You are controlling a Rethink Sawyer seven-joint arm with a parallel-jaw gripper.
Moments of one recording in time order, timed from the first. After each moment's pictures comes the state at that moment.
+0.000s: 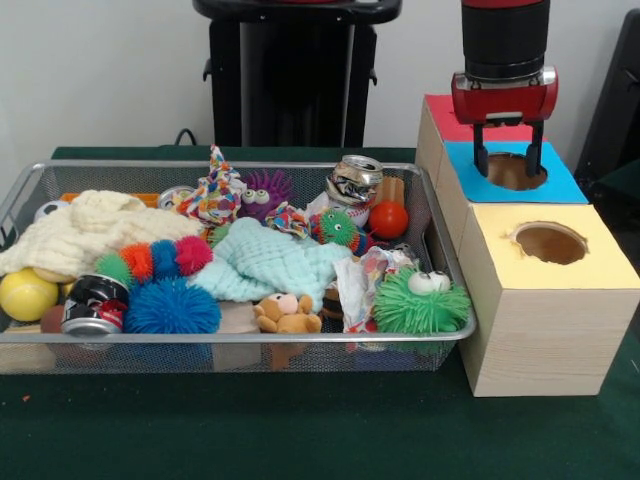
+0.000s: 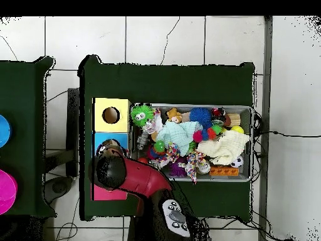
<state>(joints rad) -0.09 -0.74 0.14 2.05 0.39 0.17 1.58</state>
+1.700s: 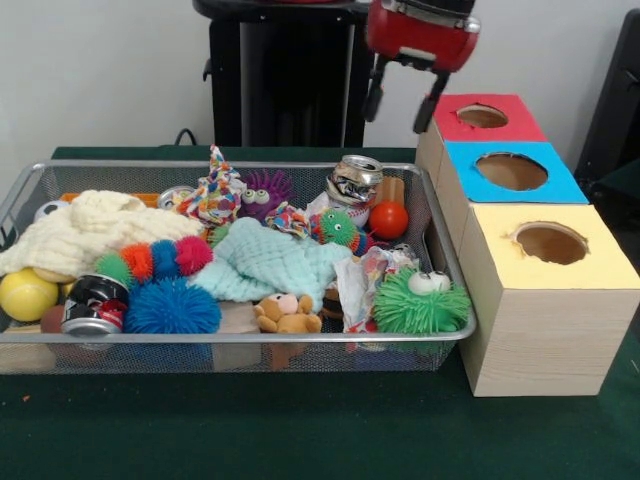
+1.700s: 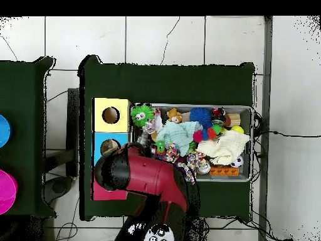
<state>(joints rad) 0.18 -0.73 -0.39 1.75 0.14 0.46 1.58</state>
